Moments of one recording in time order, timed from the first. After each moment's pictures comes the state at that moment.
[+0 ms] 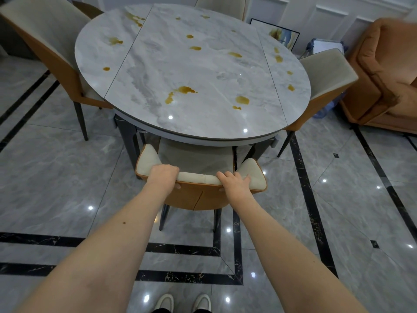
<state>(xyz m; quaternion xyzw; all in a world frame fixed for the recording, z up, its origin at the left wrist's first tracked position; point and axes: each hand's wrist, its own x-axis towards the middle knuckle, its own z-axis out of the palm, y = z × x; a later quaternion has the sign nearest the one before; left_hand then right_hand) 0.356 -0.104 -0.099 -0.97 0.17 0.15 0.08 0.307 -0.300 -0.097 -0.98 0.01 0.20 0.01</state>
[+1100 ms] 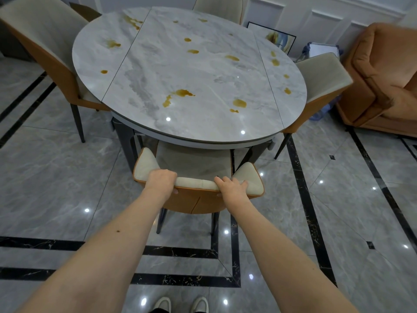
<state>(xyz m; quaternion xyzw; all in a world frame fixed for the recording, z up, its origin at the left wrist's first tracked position) 0.355 -0.105 -0.094 -0.96 0.18 0.17 0.10 0.303 -0.298 -0.091 -0.98 0.02 0.22 0.01</state>
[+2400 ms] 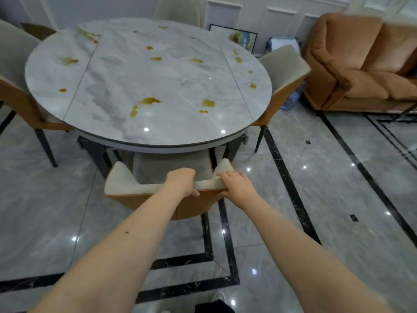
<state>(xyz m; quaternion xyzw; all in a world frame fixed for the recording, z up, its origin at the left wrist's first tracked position) 0.343 -0.211 -0.054 -0.94 0.24 0.25 -0.03 0.275 -0.382 -0.076 -0.99 0.00 0.10 0.04</state>
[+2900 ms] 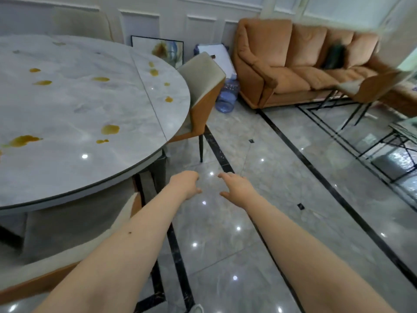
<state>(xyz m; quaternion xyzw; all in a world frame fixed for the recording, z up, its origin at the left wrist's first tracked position) 0.351 -0.549 -0.039 -0.90 0.36 0.23 -0.09 0.247 -0.697 -0.047 -0.98 0.15 0.12 0.07</state>
